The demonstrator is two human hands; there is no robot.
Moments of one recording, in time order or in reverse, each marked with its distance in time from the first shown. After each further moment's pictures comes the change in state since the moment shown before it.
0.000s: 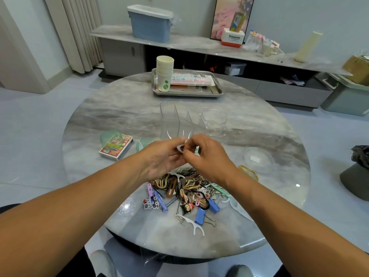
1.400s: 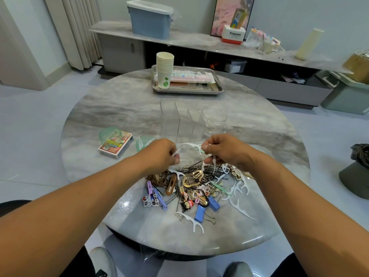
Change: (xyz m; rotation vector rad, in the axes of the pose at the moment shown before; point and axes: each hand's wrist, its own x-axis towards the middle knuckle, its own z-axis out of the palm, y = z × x) left_hand 0.012 0.001 -0.021 1.390 0.083 0.248; right_hand 0.016 0.026 -0.042 0.384 -0.271 0.578
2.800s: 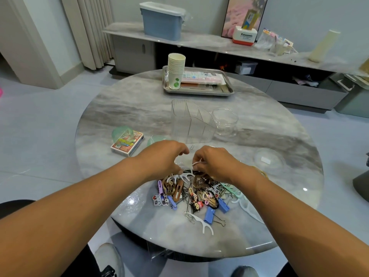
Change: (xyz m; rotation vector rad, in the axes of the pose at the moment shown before) left_hand -0.024 -0.003 -0.015 0.342 0.027 0.143; right_hand 0.018 0.008 0.049 -0.886 -0.005 -0.366
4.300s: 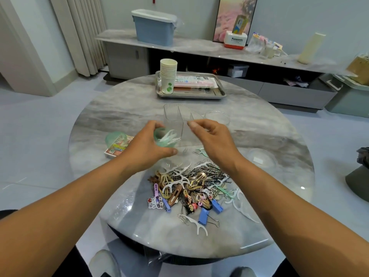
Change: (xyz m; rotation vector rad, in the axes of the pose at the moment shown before) left_hand 0.001 -0.016 -0.009 -0.619 0.365 -0.131; right_hand -0.015 -0.022 -0.039 0.885 0.472 0.057
